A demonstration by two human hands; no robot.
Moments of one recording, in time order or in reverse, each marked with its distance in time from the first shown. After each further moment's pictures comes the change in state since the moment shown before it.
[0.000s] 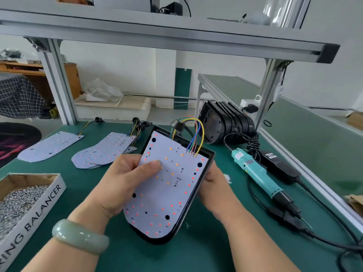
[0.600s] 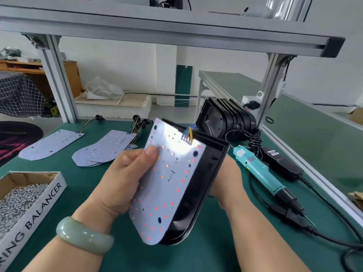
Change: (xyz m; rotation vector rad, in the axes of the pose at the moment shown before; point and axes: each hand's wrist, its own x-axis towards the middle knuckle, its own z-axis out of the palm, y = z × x) left_hand -0.004 0.005 0.012 -0.119 -0.076 0.039; right_hand 0.023 0.023 -0.015 -0.384 0.292 0.215
